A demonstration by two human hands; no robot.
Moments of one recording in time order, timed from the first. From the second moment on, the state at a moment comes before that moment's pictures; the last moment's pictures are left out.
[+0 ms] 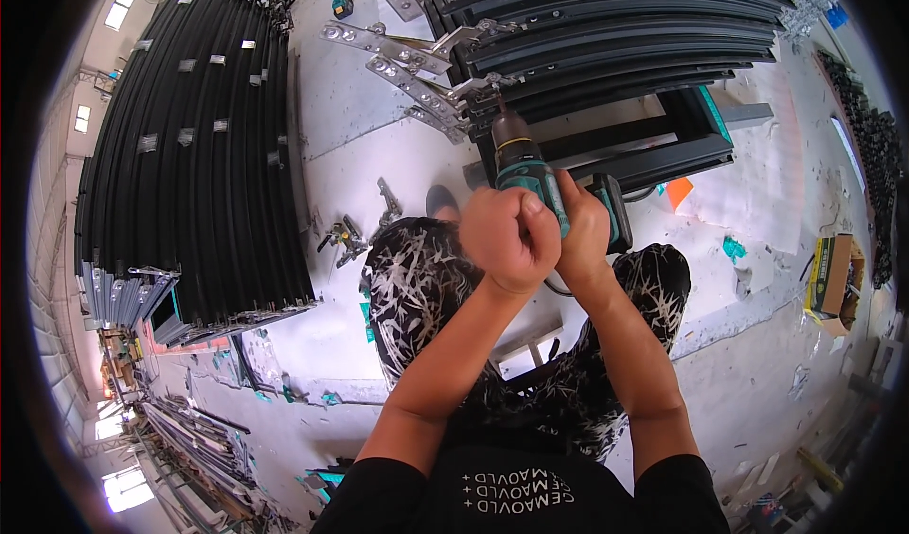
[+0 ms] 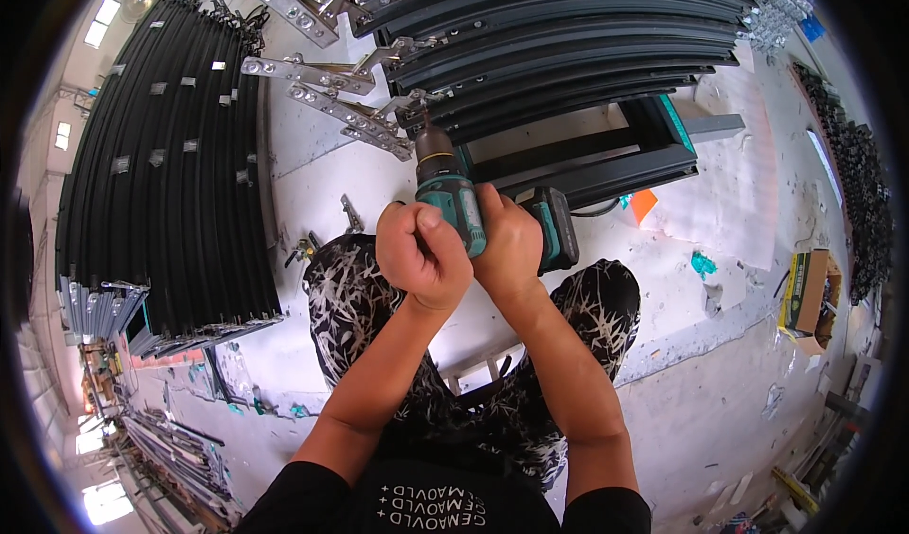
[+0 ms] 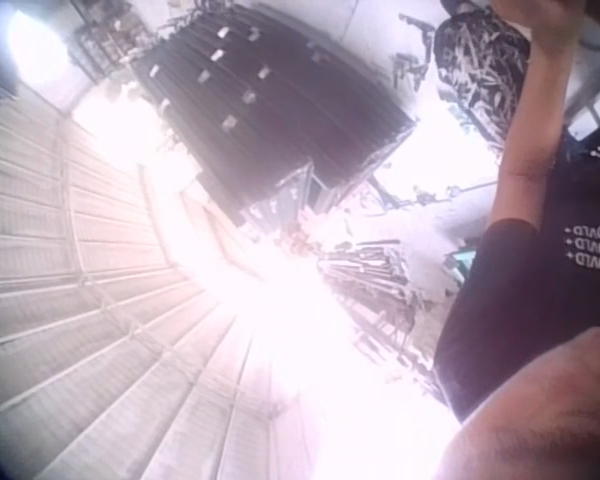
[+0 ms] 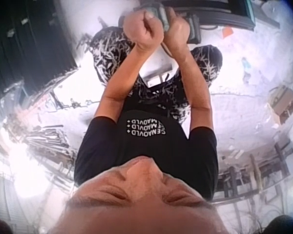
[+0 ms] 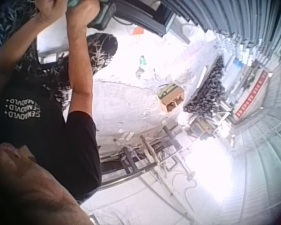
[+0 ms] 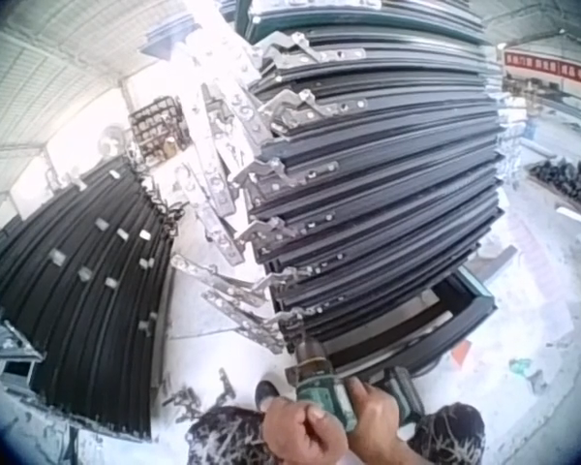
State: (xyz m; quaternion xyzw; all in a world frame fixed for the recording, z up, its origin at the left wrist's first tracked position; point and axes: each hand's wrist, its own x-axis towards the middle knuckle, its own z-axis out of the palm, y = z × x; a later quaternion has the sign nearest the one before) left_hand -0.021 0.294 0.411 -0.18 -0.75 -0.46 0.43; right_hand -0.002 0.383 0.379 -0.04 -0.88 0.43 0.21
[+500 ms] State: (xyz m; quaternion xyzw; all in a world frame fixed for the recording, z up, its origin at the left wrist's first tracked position) left_hand -0.027 0.293 0.405 -0.20 -0.75 -0.43 0.45; right_hand -0.005 0.388 0.383 -0.03 -0.88 0.41 0.22
